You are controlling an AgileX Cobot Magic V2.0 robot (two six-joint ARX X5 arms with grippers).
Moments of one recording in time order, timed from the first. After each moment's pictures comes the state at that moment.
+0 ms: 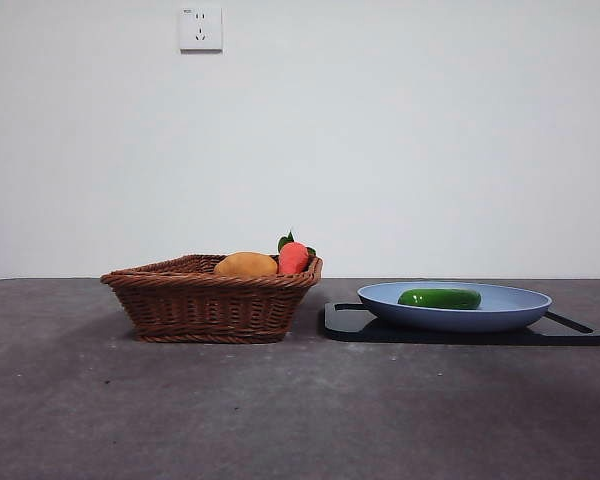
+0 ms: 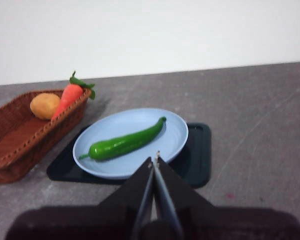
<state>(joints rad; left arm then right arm) -0.01 0.00 0.02 -0.19 0.00 -0.12 0.06 0.07 0.08 -0.10 -0.13 0.09</state>
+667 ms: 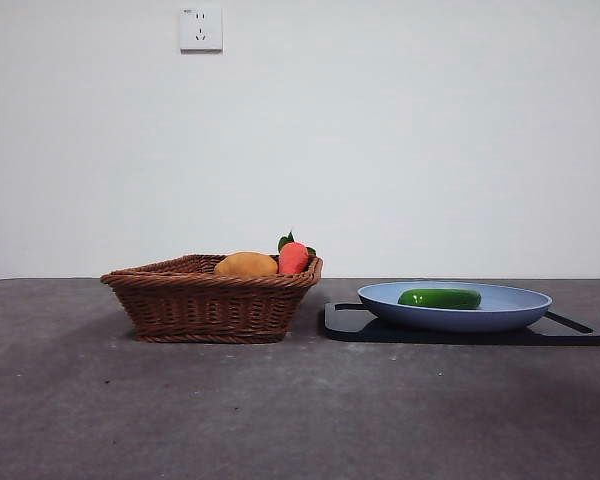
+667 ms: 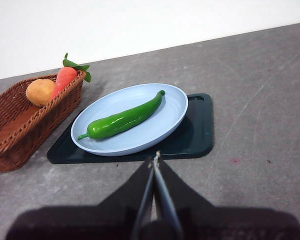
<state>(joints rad) -0.01 0.00 0.02 -0.19 0.00 -0.12 0.06 0.01 0.01 -0.16 -0.13 0.18</state>
